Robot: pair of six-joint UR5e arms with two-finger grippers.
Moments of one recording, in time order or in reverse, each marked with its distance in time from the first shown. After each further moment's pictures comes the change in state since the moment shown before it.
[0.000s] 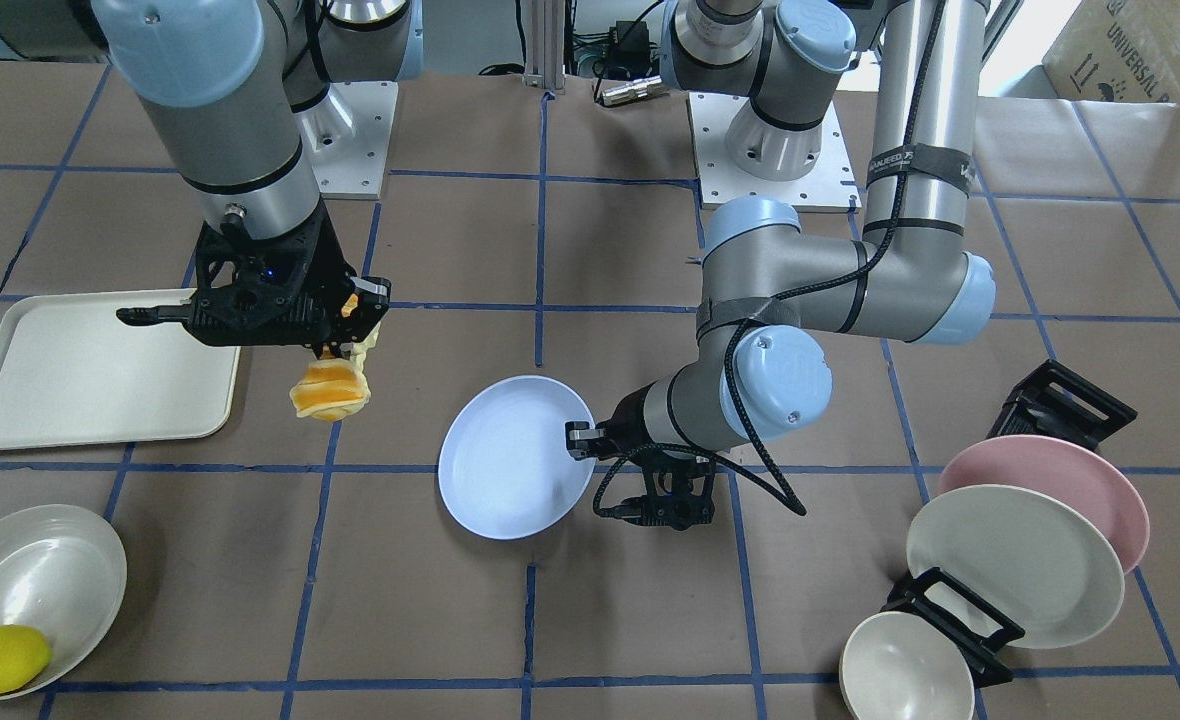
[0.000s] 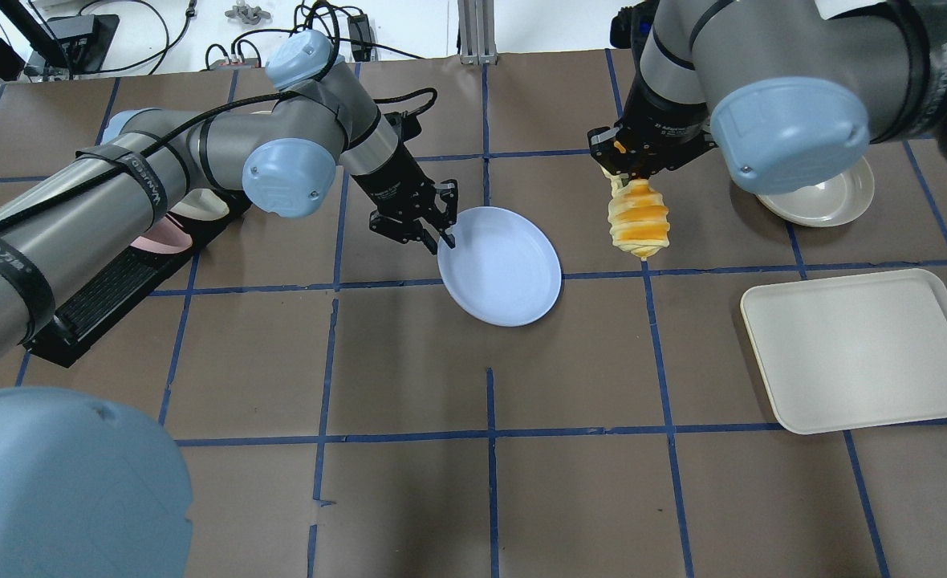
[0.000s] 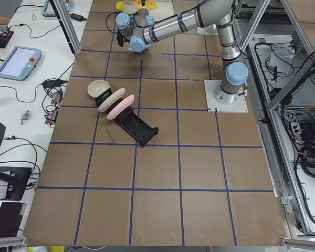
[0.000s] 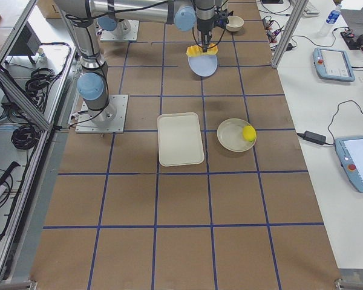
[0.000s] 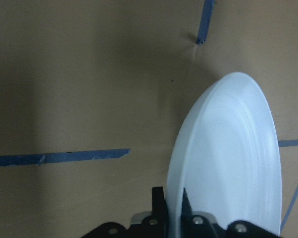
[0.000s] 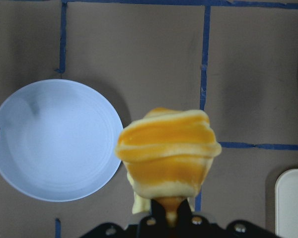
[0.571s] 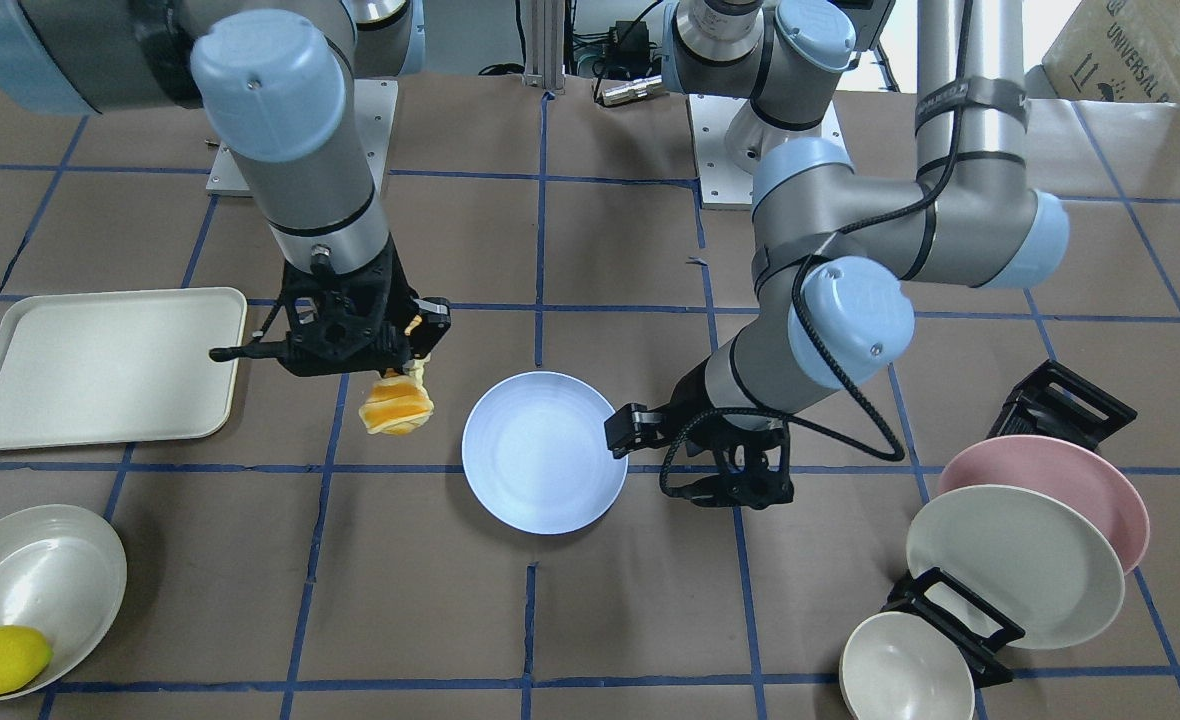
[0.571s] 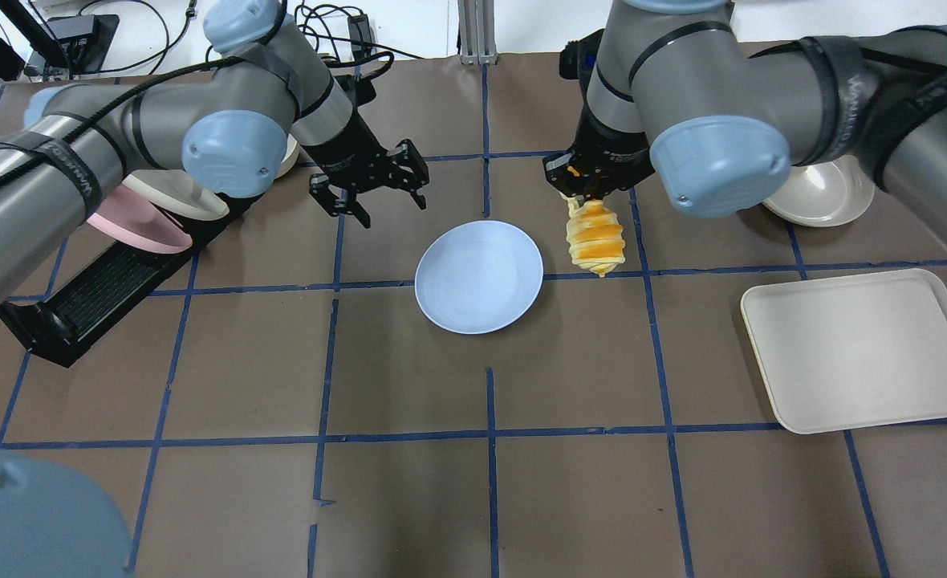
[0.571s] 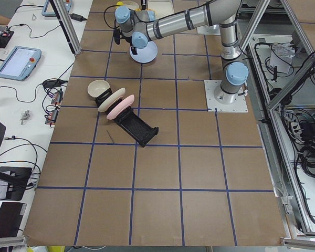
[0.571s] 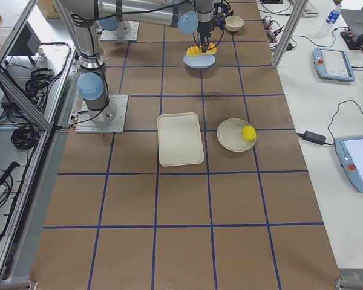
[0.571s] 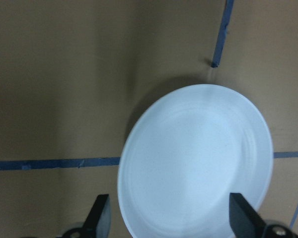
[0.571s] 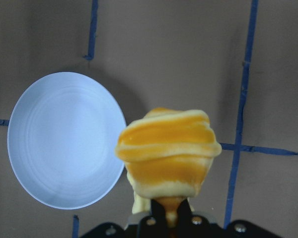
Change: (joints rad) left arm 0.049 0.135 0.004 -0.040 0.166 0.007; right arm 0.089 0.076 0.007 -0.046 0.036 -0.004
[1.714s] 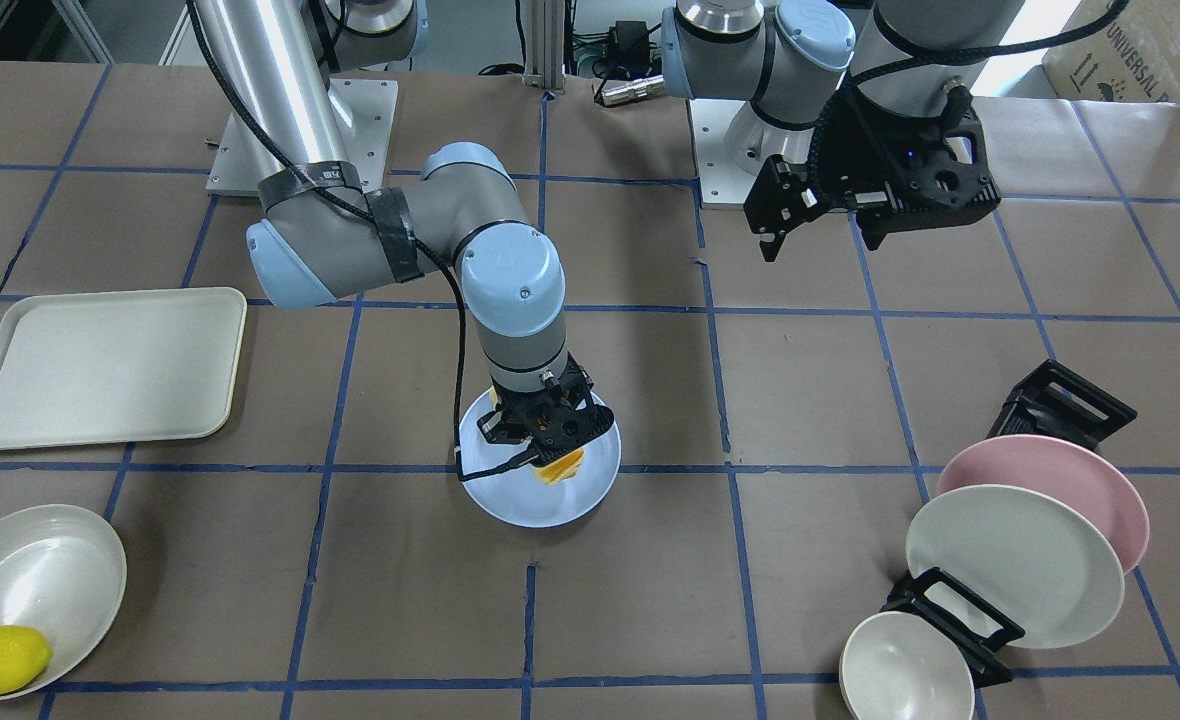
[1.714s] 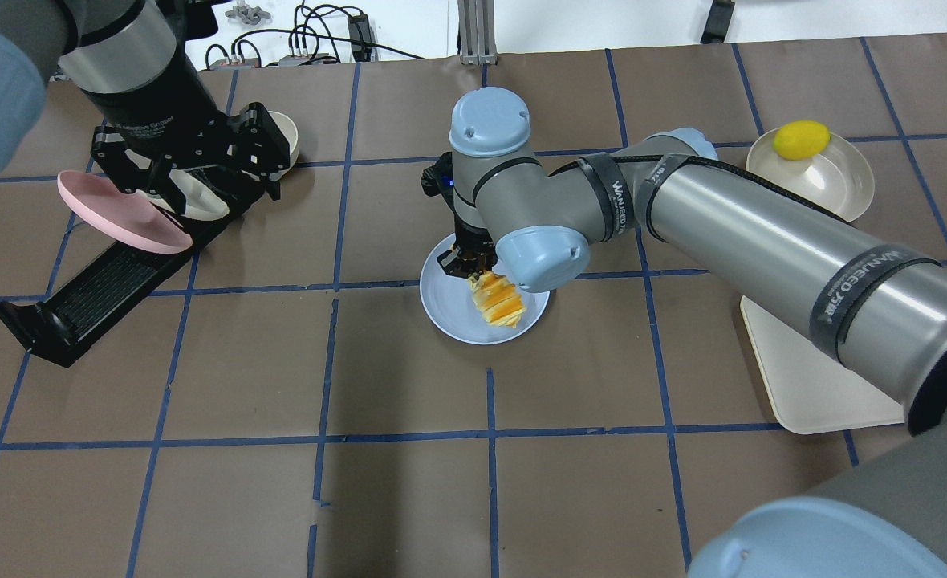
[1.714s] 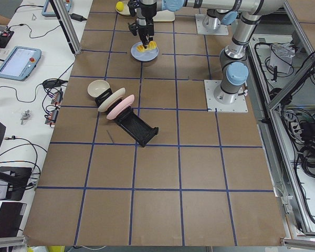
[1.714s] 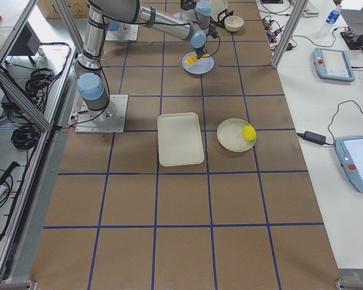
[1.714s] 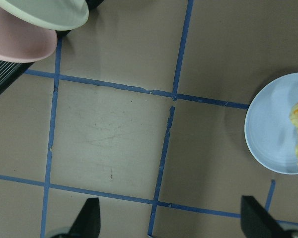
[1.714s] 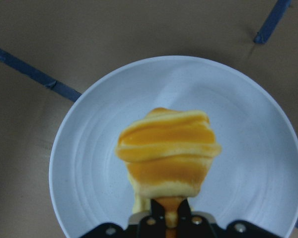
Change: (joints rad) left arm 0.037 0.355 0.044 -0.360 0.257 0.036; right arm 0.177 0.286 -0.001 -0.226 0.028 -0.213
